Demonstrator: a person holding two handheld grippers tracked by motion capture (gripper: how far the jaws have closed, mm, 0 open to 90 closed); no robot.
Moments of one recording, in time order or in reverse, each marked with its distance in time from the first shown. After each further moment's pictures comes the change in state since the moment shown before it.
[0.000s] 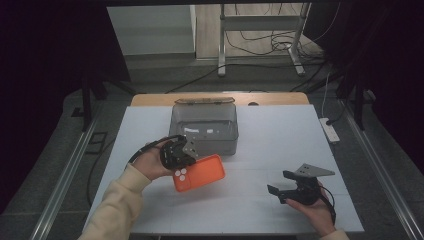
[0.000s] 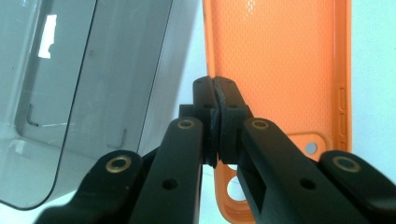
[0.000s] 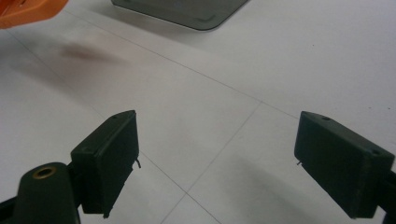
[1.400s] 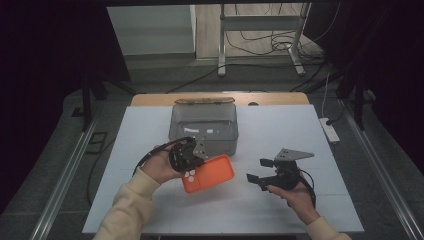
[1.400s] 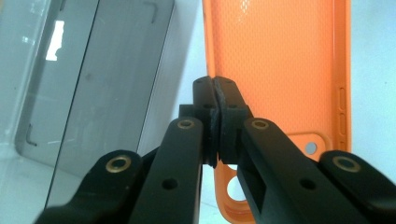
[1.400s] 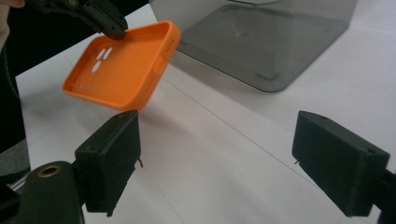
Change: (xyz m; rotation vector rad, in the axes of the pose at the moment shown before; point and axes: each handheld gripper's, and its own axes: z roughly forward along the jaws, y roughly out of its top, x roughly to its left) left arm -0.013 0.022 0.005 -0.019 0.024 -0.007; right arm 0.025 0.053 0.034 -0.036 0.169 -0.016
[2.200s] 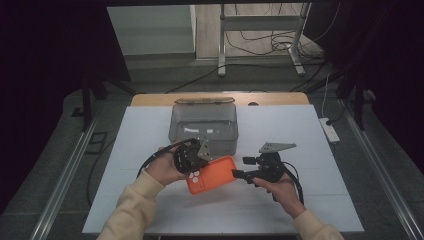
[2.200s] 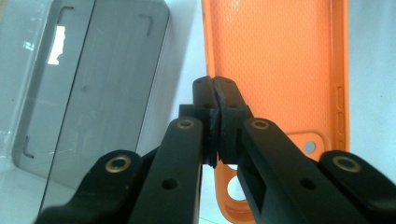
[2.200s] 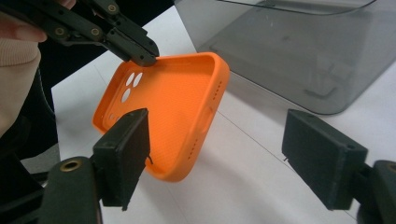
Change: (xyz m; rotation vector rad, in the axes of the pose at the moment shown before) left arm -0.006 0.008 0.004 -0.011 0.007 0.009; right arm 0.009 0.021 0.036 0.033 0.119 0.060
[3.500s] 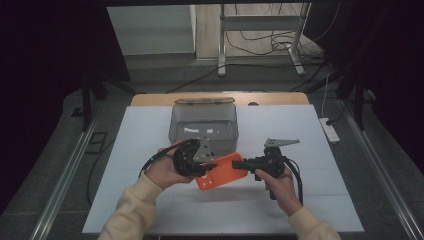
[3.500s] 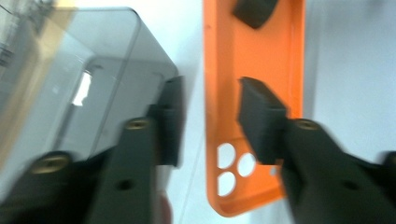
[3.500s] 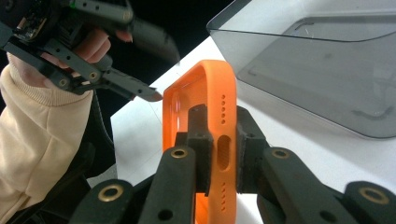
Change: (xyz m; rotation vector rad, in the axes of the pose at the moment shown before) left arm -0.015 0.005 -0.023 -0.206 0.067 0.002; right arm -0.008 0.007 -0.003 -0.088 0.194 0.115
